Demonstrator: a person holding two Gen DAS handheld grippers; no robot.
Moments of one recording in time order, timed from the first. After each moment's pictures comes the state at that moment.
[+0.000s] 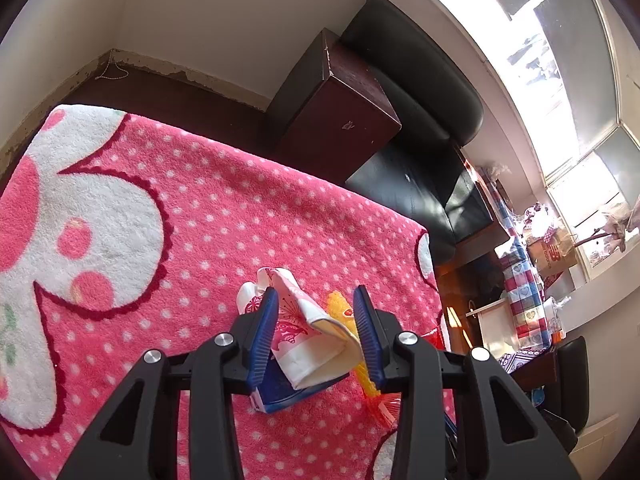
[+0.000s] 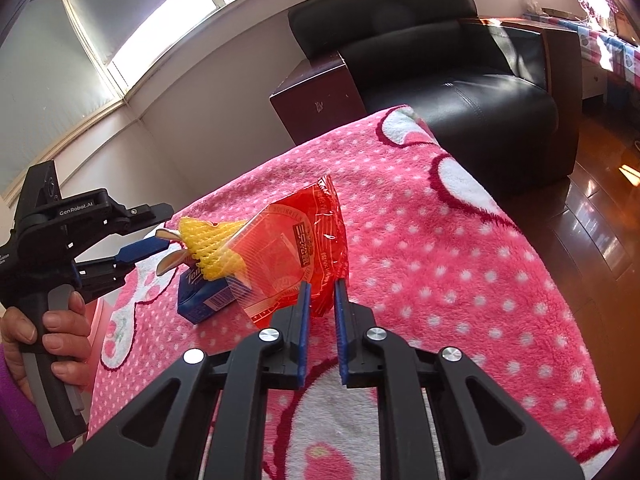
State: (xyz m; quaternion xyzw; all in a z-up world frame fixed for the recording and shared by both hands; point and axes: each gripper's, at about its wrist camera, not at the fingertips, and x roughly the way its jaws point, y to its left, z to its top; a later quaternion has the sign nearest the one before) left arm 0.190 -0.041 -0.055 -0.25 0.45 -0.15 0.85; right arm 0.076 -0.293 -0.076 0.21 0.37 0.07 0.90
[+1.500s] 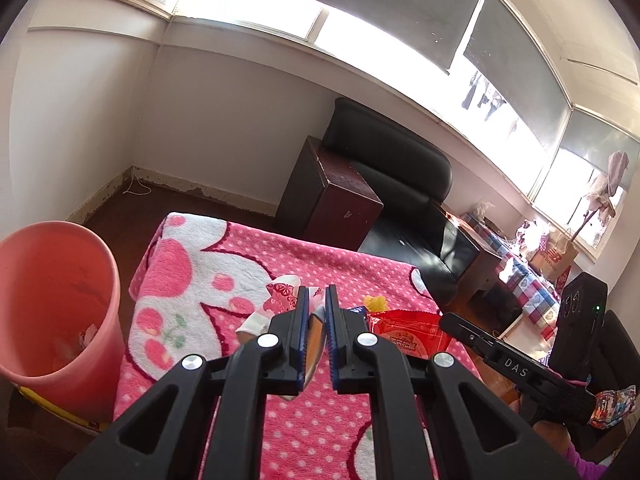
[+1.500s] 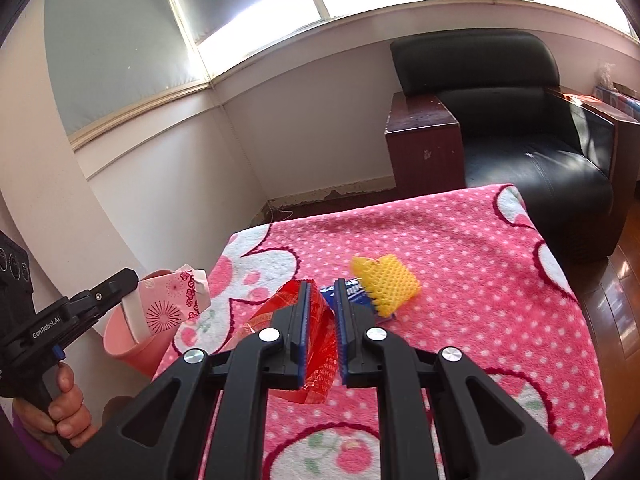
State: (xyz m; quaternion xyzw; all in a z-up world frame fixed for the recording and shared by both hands) left arm -0.001 0.065 0.027 -0.17 0.26 -0.12 0.94; right arm 0.048 -0.195 0.010 0.13 0.30 0.18 0.93
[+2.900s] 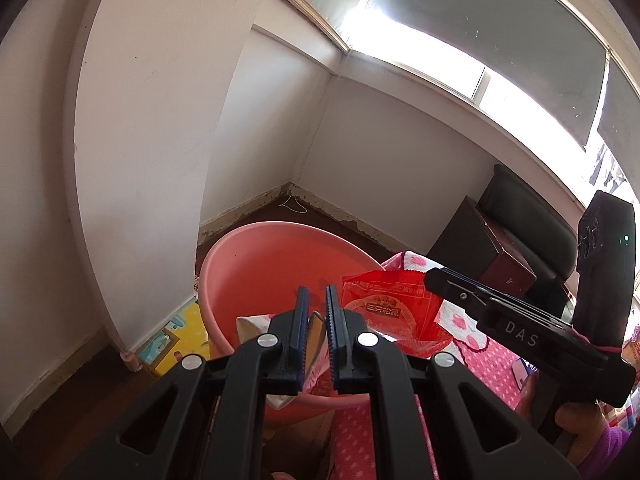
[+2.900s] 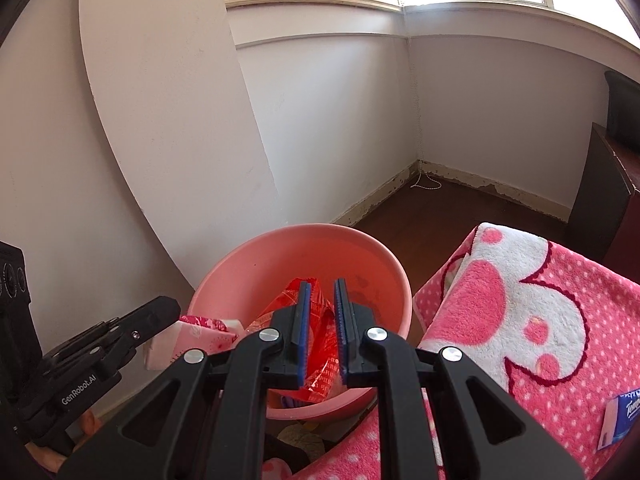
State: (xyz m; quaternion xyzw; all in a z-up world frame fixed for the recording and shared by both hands) left arm -0.067 0.283 -0.028 -0.23 0.23 0.13 0.94; right arm 0.080 0.121 0.009 -0.03 0.33 0.41 0.85
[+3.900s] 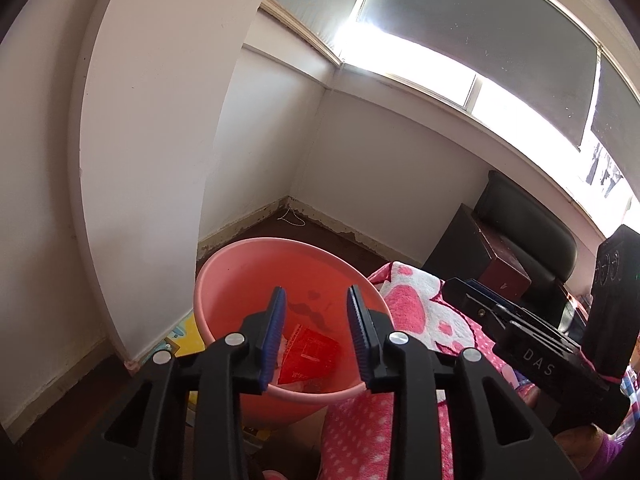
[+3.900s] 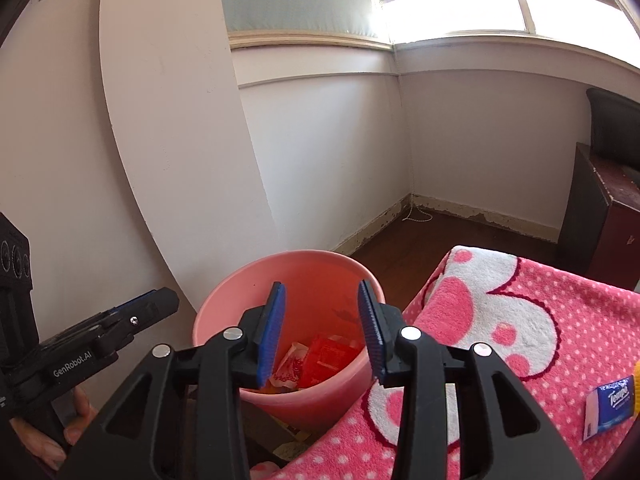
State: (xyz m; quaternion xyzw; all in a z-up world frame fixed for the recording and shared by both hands) left arm -0.079 0.256 -0.003 -0.21 0.21 0.13 0.95; right arm 0.053 0.072 0.024 -0.01 0.26 0.40 0.88
